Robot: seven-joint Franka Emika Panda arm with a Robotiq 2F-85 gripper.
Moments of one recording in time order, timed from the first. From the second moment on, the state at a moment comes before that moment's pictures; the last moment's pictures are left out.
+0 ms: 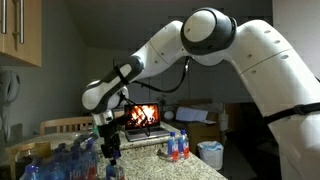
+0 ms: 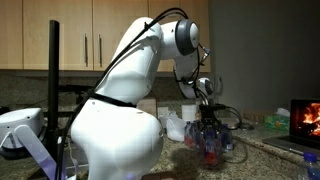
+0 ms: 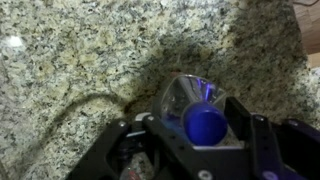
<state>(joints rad) 0.16 0.42 0.14 -1.73 -0.21 1.94 -0.38</state>
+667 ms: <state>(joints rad) 0.14 0.38 0.14 -1.81 -0.20 2.11 -0.38</state>
